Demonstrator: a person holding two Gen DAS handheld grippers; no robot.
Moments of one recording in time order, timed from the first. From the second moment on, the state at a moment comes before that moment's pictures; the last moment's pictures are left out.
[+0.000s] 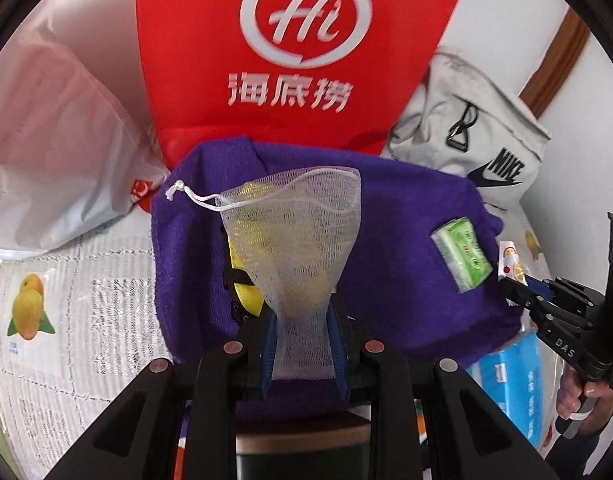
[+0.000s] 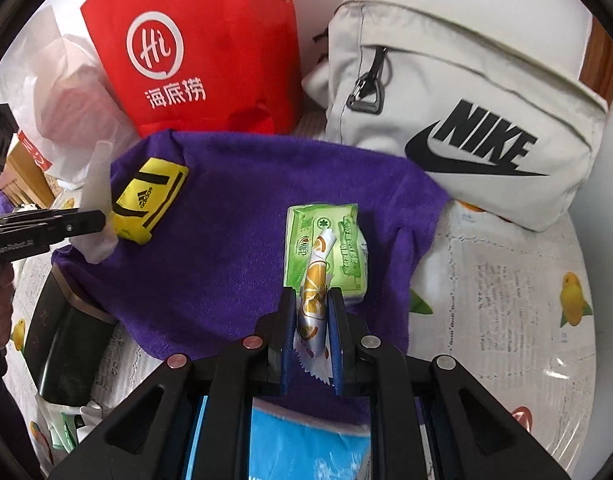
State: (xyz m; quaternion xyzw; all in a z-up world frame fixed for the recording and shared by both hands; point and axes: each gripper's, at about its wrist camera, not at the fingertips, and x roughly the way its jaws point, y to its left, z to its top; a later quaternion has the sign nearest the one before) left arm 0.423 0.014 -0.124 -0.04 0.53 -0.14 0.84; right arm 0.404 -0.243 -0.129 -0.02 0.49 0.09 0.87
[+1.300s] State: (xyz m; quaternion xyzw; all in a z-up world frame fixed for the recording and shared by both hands) left arm 0.361 0.037 -0.077 -0.02 0.51 -0.10 0.85; right arm 0.380 -0.229 -0.108 -0.04 0.46 0.07 0.88
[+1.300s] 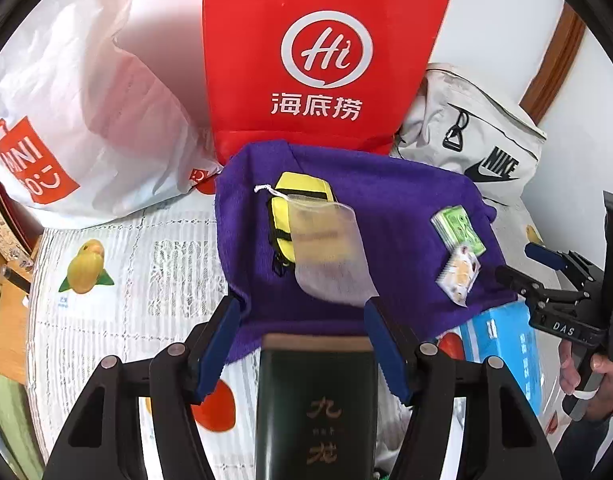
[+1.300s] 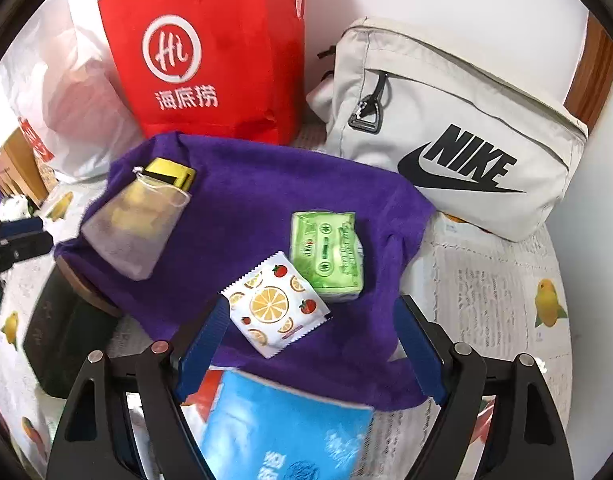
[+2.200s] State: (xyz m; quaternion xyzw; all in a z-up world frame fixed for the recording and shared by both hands) left arm 0.210 0.053 -0.105 -0.05 0.53 -0.10 0.84; right arm 0.175 -0.160 -0.103 -0.01 0.43 0.20 0.88
